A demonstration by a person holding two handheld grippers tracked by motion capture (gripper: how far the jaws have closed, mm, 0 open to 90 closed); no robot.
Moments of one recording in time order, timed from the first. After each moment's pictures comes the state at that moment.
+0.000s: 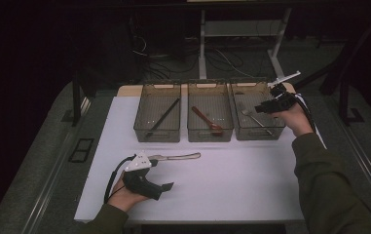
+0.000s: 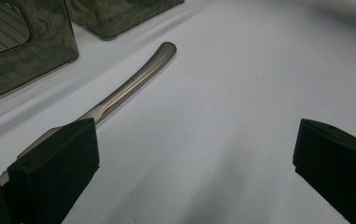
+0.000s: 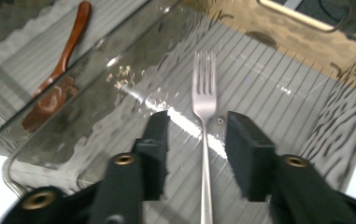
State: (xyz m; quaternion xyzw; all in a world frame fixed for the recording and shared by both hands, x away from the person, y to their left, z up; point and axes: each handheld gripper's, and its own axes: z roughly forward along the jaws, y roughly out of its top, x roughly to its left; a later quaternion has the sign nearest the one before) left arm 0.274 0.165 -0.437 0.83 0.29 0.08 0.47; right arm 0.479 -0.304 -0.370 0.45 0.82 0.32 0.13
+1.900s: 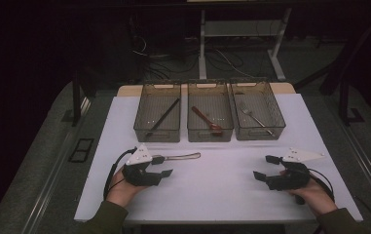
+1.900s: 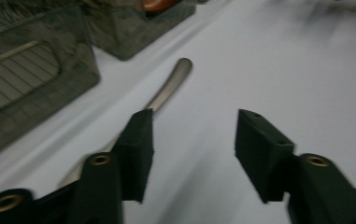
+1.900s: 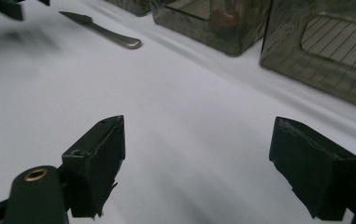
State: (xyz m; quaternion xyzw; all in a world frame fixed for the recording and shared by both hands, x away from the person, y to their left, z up) left arm 0.295 0.164 -0.420 0.85 0.26 0.12 0.45; right arm 0.270 -0.298 -0.440 0.37 0.80 0.47 0.12
